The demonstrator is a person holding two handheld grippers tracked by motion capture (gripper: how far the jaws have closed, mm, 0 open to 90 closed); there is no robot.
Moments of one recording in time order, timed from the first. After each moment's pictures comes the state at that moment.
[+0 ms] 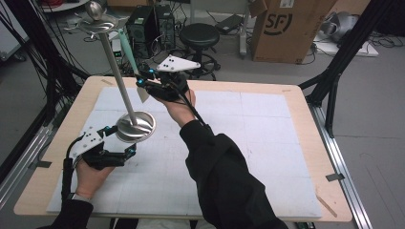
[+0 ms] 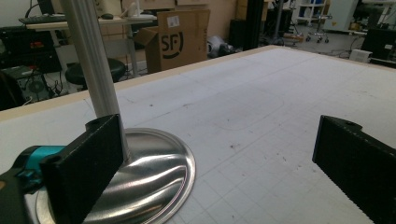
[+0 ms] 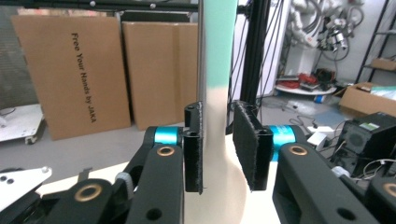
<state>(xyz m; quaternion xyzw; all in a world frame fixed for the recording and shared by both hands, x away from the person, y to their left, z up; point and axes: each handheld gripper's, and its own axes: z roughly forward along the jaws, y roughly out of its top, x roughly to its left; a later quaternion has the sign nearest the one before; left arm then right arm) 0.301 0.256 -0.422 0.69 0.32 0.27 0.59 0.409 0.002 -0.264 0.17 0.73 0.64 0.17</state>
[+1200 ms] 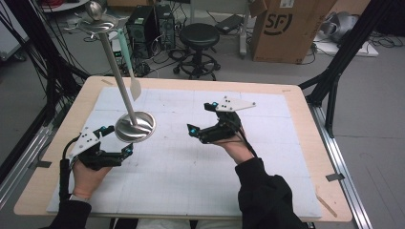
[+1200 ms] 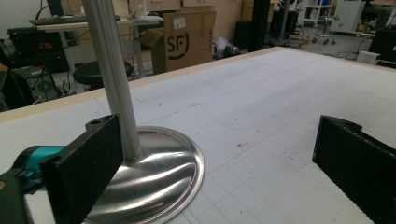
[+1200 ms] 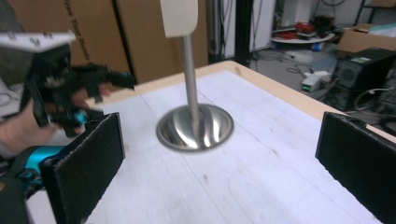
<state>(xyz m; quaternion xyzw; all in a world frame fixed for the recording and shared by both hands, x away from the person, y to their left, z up) 0.298 0.262 -0.421 0.69 0.33 0.28 0.58 0.355 -0.139 -0.340 0.23 0.76 0.59 0.14</state>
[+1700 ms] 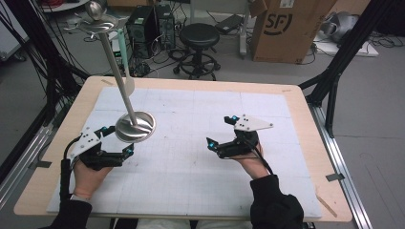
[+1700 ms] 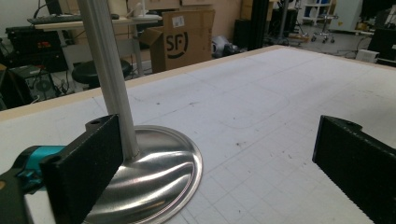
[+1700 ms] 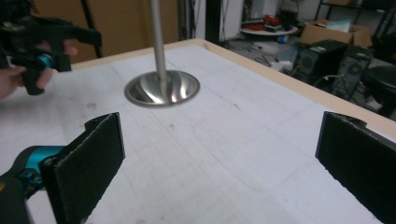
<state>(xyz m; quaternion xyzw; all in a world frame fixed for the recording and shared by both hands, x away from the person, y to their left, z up) 0.298 0.261 -0.422 0.69 0.32 0.28 0.58 0.331 -0.187 -0.375 0.25 0.76 0.57 0.19</state>
